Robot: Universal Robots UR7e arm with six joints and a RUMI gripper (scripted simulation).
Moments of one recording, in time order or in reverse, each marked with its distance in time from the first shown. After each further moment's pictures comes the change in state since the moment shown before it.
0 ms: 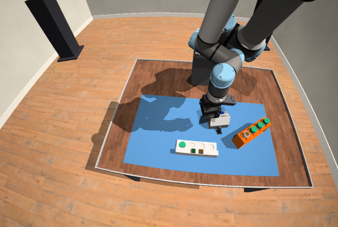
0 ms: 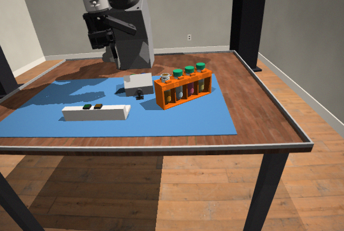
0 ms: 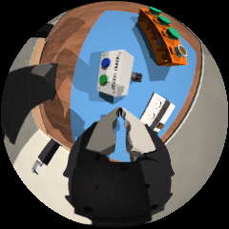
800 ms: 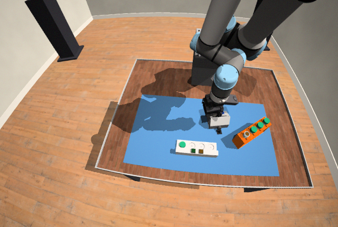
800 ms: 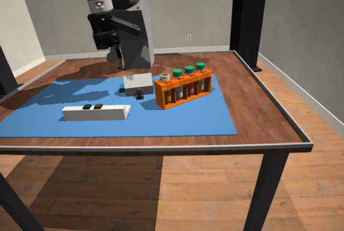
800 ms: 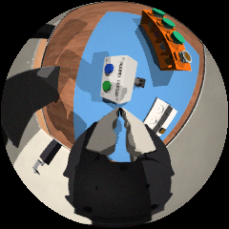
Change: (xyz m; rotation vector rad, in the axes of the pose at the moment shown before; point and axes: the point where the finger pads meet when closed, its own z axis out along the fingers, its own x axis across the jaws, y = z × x) arm -0.007 -0.015 0.005 0.008 -0.033 0.010
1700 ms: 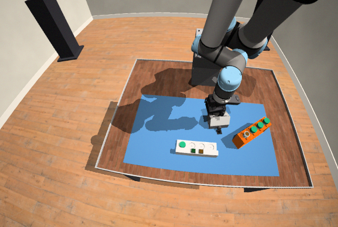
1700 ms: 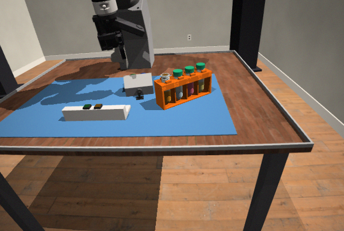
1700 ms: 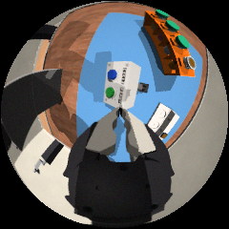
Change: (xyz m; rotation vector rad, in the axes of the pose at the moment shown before) arm -0.007 -0.015 0.006 0.005 -0.035 0.012
